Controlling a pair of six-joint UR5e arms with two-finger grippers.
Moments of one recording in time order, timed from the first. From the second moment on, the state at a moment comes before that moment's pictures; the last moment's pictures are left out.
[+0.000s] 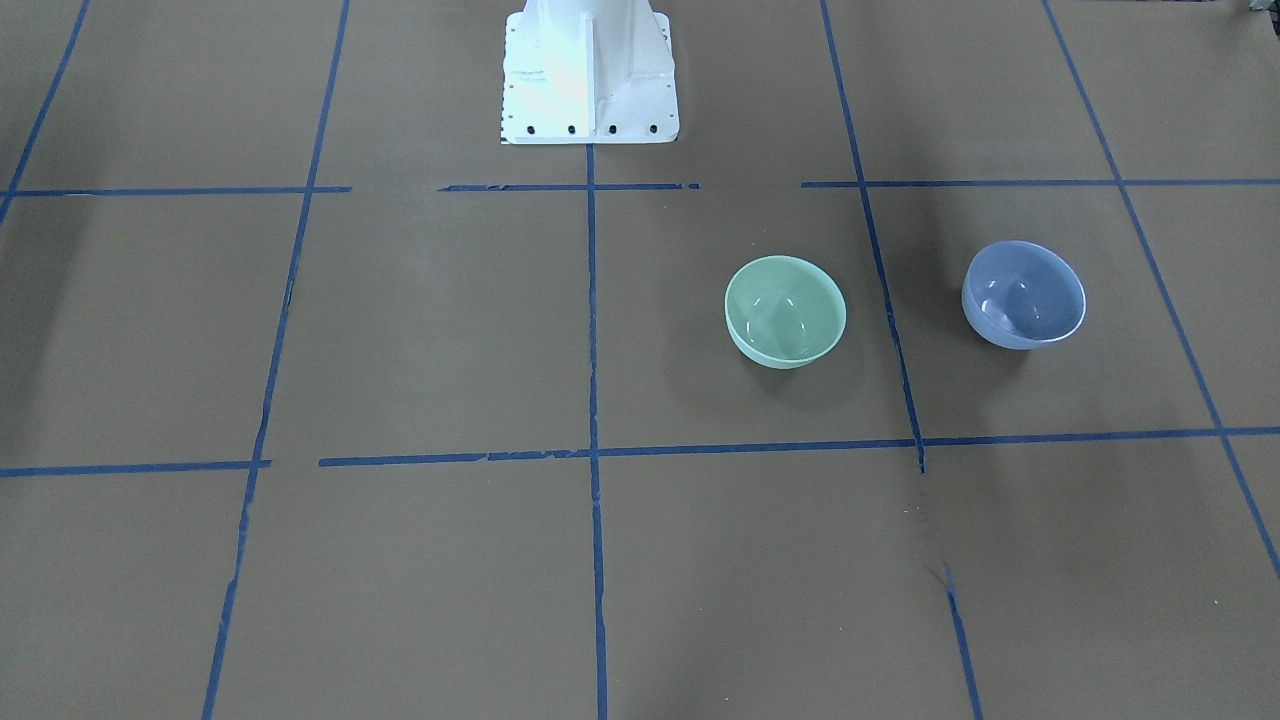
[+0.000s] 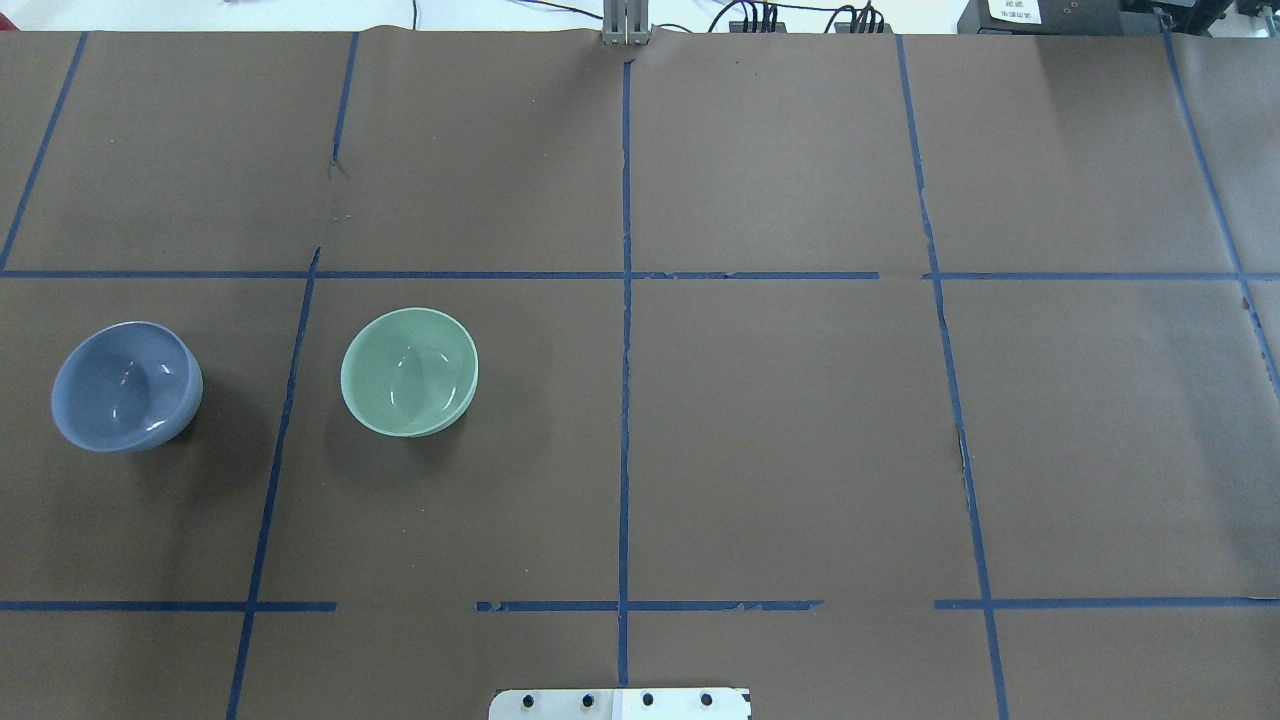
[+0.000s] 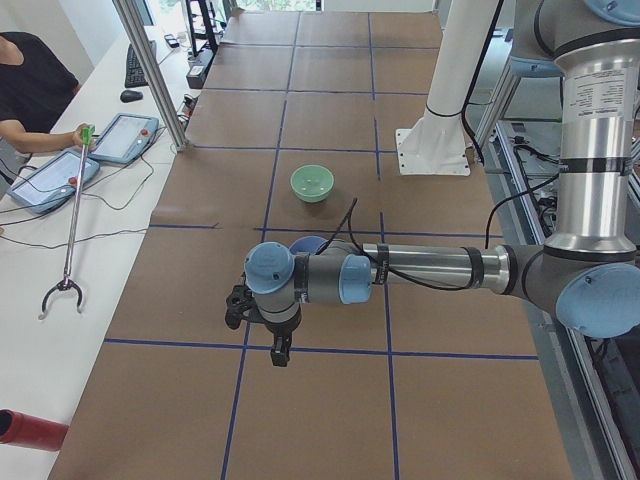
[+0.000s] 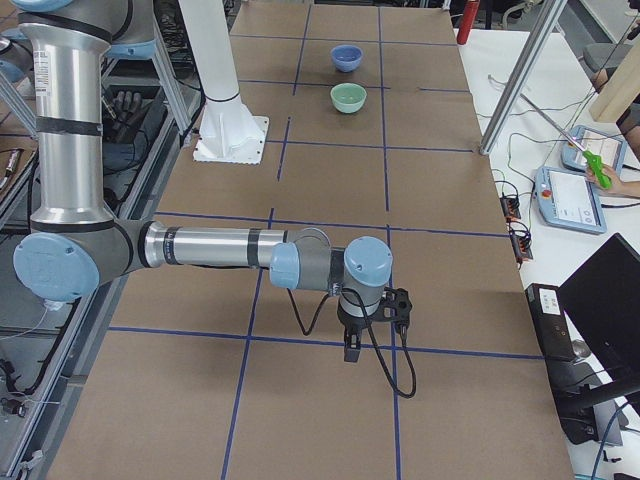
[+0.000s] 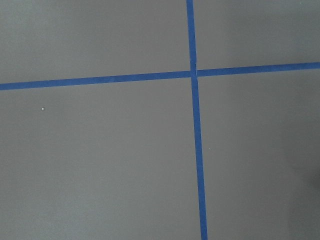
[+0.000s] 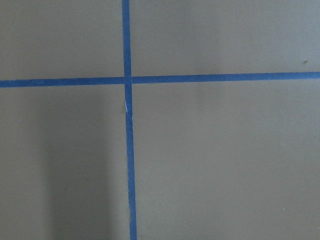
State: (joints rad) left arm -1.59 -1.52 -1.65 -1.53 -2.36 0.10; right arm 1.58 -1.62 1.64 -1.63 2.28 0.02
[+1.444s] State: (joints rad) left arm -1.55 -1.53 -1.68 -1.66 -2.37 0.02; right arm 1.58 -1.62 1.64 -1.63 2.28 0.02
